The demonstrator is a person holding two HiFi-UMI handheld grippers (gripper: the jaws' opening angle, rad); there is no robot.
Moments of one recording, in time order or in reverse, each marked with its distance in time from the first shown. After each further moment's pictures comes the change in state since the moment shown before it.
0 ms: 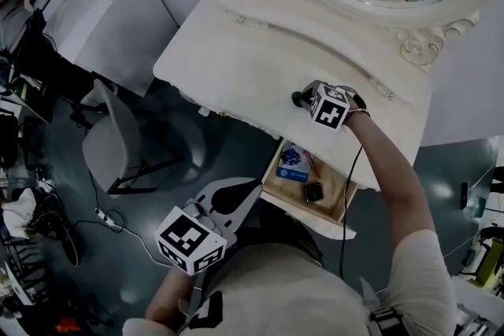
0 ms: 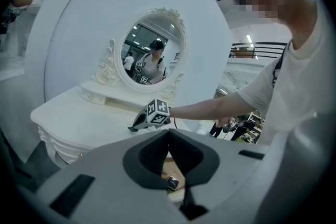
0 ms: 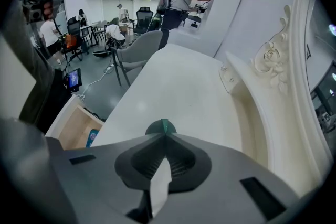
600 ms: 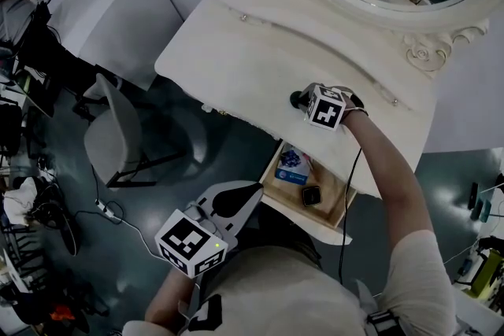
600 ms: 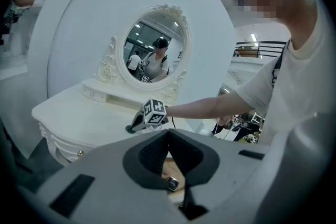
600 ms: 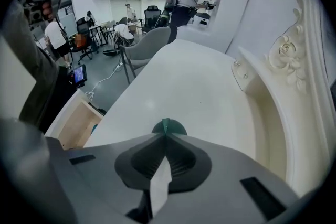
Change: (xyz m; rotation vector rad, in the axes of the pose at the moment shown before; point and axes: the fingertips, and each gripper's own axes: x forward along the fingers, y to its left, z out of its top) left arm 0.019 -0.004 -0.003 -0.017 0.016 0.041; right arm 0.024 0.005 -0.007 -0.045 0.002 0.108
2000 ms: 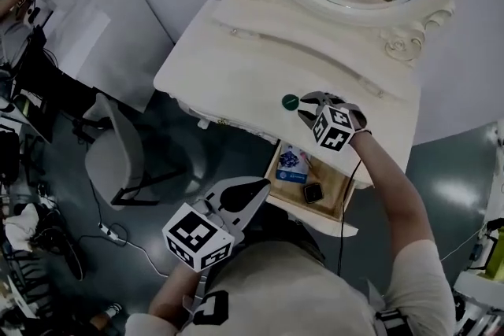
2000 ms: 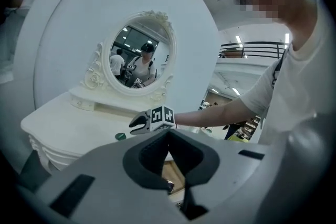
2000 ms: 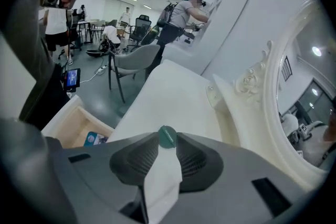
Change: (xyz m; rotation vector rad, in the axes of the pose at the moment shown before) left arm -0.019 -0.026 0.011 0.089 -0.038 -0.122; right arm -0.074 0.025 0.014 -0.003 -0.106 -0.315
